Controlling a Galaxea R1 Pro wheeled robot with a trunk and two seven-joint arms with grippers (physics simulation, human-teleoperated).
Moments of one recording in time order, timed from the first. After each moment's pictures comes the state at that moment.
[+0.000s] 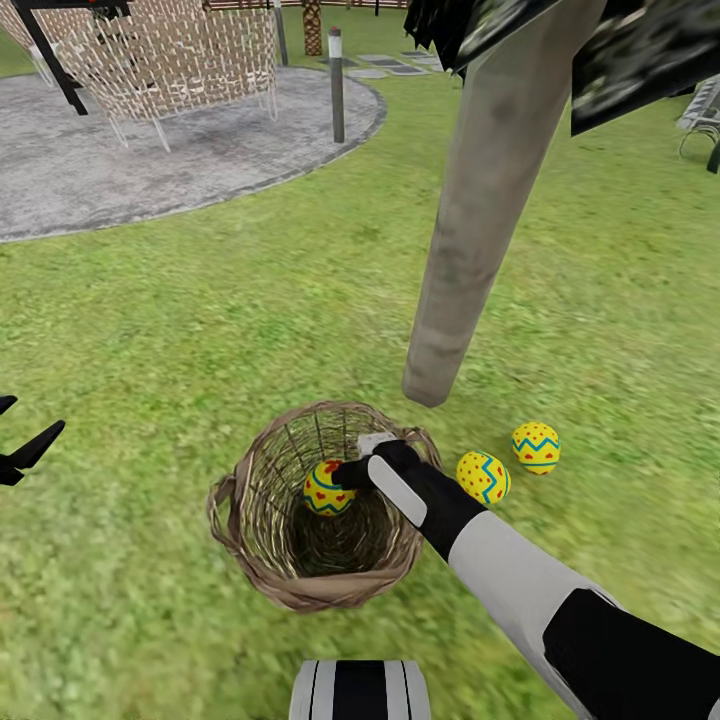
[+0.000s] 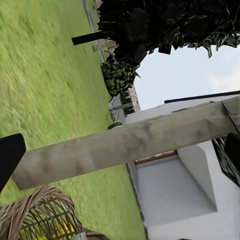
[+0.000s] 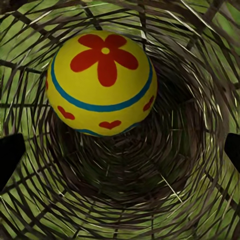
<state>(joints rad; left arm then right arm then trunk) -0.37 0.51 0.62 -1.33 1.41 0.99 -0.68 -0.99 0.17 0.70 -0.72 -0.82 0.72 -0.38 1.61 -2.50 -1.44</state>
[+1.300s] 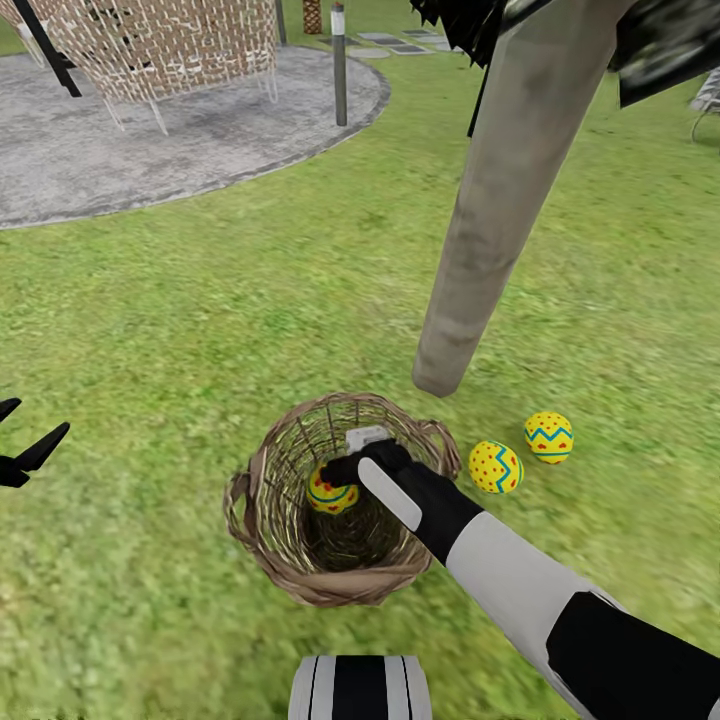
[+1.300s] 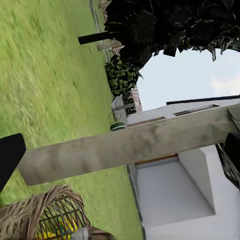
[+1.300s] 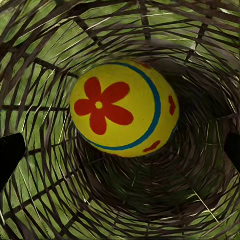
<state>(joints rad) -0.36 0.49 0.62 -1.33 1.41 0.99 -0.68 -0.99 0.17 0.77 -0.80 -0.82 0.71 -0.39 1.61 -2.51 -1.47</state>
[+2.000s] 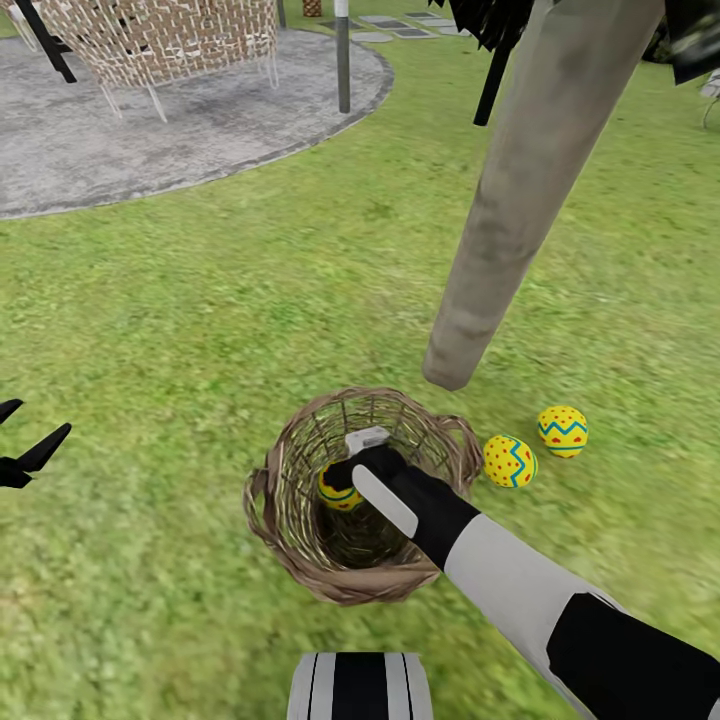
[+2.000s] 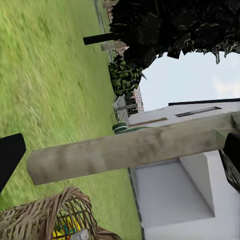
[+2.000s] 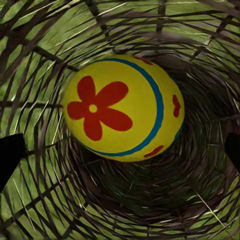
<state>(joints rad) -0.36 0.48 0.62 -1.33 1.42 0.99 -0.68 -0.99 0.17 0.83 -0.81 -0.82 0.71 -0.48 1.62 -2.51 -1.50</state>
